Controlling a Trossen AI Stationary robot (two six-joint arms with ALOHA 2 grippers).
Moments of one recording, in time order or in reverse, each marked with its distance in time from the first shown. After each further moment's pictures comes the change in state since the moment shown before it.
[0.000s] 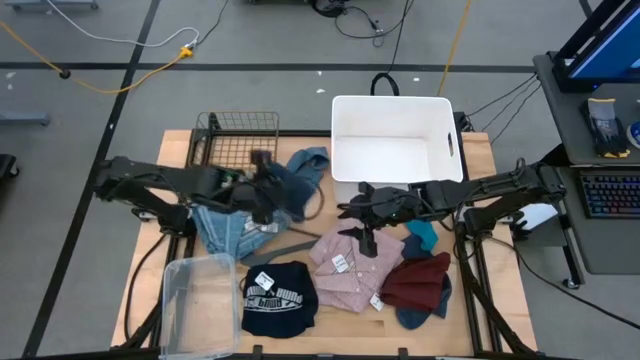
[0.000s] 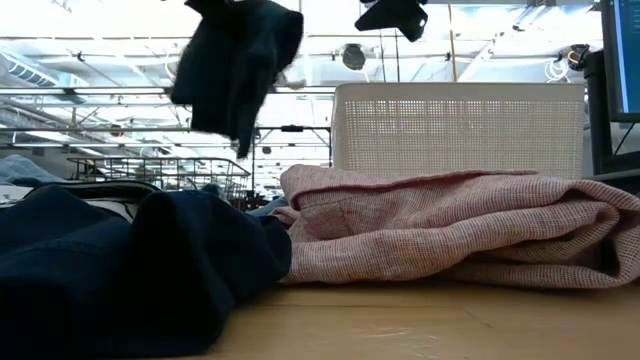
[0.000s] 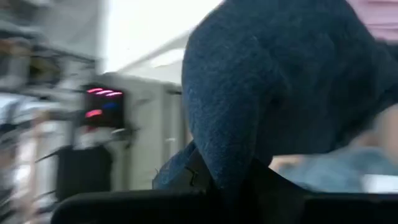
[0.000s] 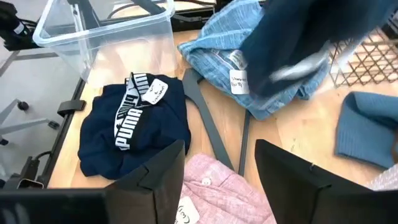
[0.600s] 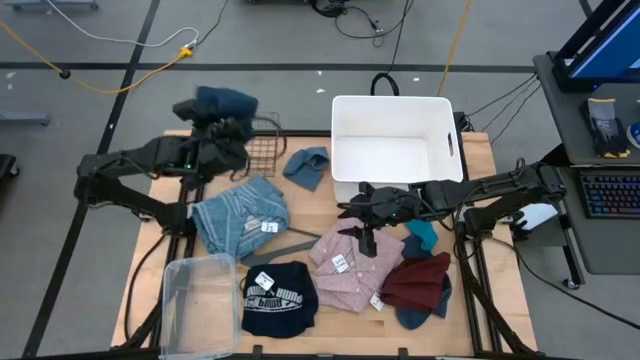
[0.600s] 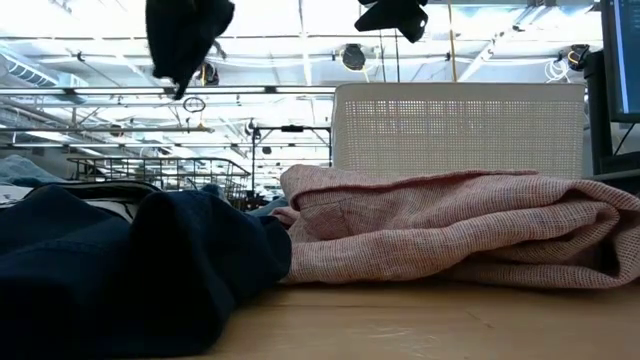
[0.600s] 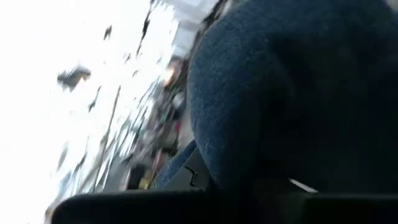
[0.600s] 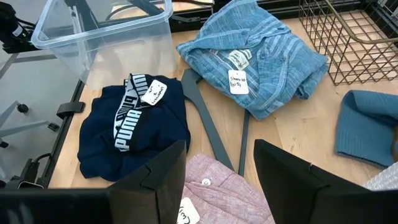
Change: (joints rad) left arm 0.231 -0.185 0.001 -0.089 -0.751 -0.001; right arm 0.000 0.000 0.000 0.007 0.005 0.006
